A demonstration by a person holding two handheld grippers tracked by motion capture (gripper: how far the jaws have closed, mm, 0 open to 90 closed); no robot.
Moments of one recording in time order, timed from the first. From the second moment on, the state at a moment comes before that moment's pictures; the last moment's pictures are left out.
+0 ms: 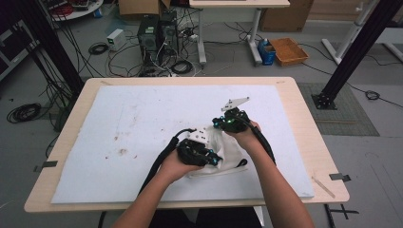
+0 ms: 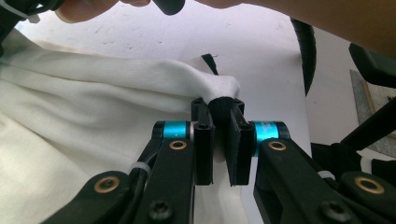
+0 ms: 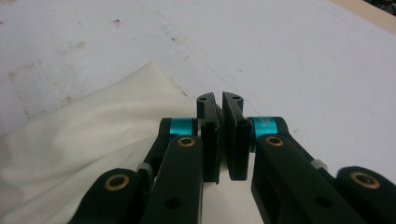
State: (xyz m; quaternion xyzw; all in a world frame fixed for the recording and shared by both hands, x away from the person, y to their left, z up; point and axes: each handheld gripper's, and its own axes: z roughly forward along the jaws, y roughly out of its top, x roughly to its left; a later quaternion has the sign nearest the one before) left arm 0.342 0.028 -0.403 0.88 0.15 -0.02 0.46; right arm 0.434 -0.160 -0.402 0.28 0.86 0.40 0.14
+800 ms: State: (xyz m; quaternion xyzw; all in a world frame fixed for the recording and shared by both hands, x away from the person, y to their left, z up) left arm 0.348 0.035 -0.397 0.85 0.19 0.02 0.48; right arm 0.425 -0.188 -0.399 0.33 0.84 0.42 0.14
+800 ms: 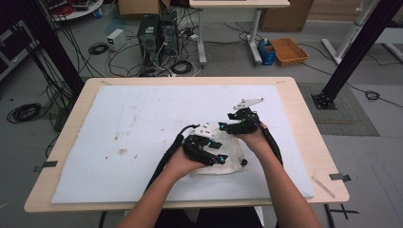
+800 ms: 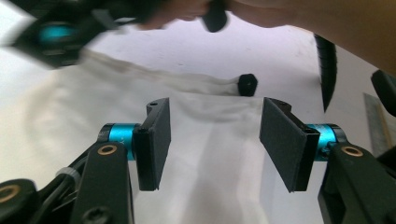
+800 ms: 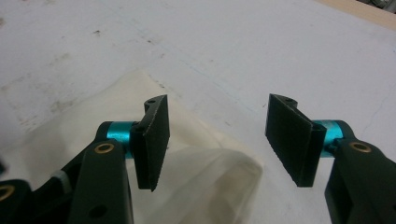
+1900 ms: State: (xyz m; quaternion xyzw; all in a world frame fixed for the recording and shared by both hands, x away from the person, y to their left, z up) left arm 0.320 0.201 -0.440 0.80 0.38 0.12 0.44; right arm 0.329 -0.224 -0.445 0.28 0.86 0.42 0.09
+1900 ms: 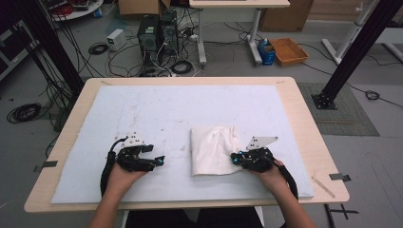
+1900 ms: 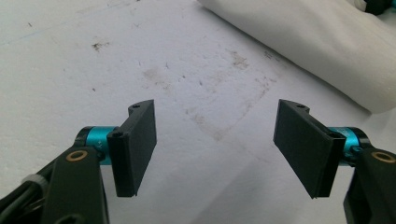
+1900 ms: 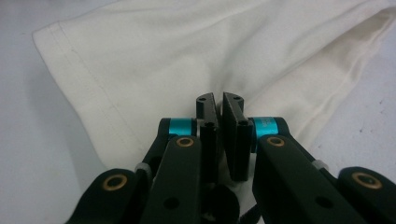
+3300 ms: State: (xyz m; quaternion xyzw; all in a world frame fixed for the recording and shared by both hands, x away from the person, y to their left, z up) left arm 0.321 0.206 -0.437 0.80 0.38 0.11 0.44; right arm 0.343 -0.260 -0.411 0.33 0.81 0.46 0.13
